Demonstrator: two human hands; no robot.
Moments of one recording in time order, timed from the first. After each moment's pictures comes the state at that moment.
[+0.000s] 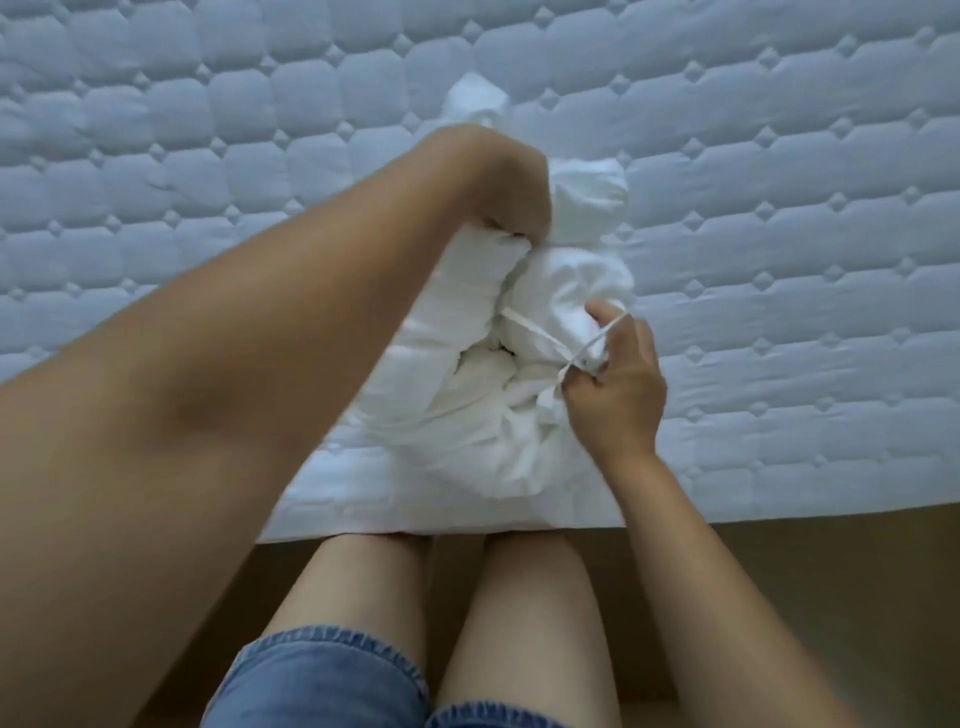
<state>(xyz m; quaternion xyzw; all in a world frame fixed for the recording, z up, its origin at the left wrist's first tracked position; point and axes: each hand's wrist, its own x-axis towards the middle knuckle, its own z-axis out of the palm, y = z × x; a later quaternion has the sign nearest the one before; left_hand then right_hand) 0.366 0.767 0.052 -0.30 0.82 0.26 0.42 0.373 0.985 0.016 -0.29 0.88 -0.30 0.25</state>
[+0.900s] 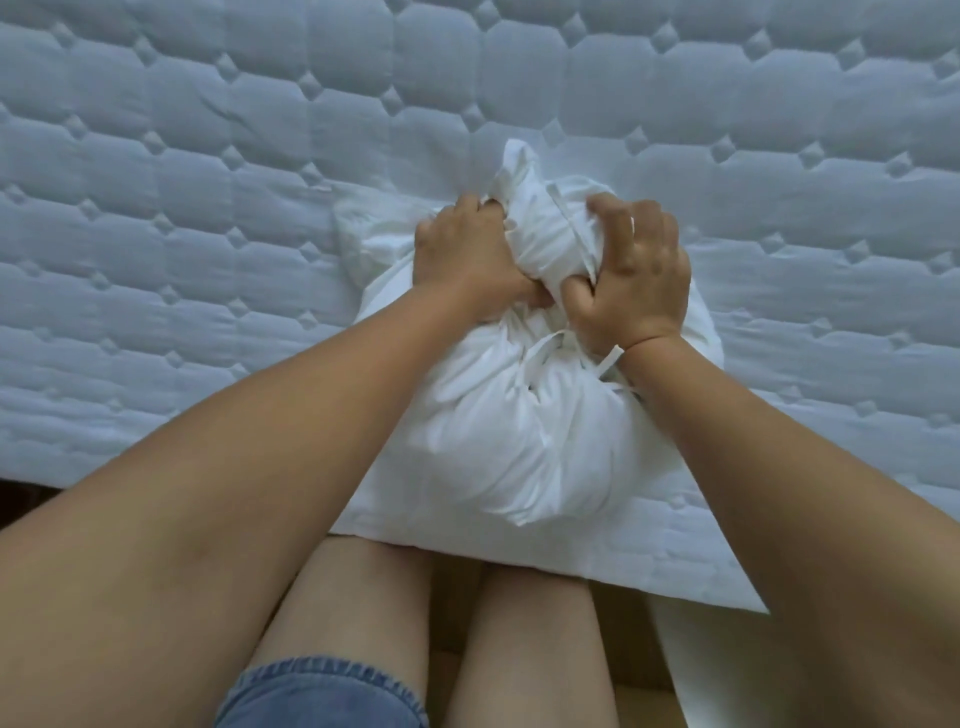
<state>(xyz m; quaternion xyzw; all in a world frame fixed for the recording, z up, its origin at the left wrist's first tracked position) 0.486 0.739 -0.043 -0.57 0.72 0.33 0.21 0.357 0.822 -0.065 -0.56 0.80 -0.13 0.20</state>
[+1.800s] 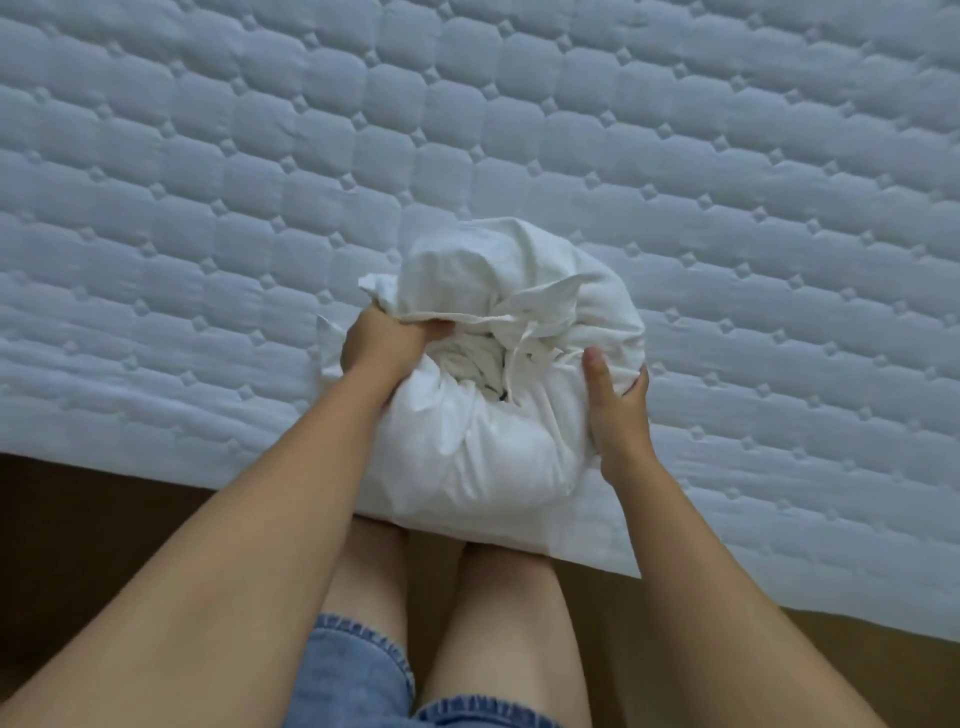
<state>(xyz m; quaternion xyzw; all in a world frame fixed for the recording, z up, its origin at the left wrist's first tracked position) 0.582 0.826 0.003 -0.77 0.43 0.48 0.03 0.387 0.949 0.024 -0.01 0.80 -0.31 0.52</state>
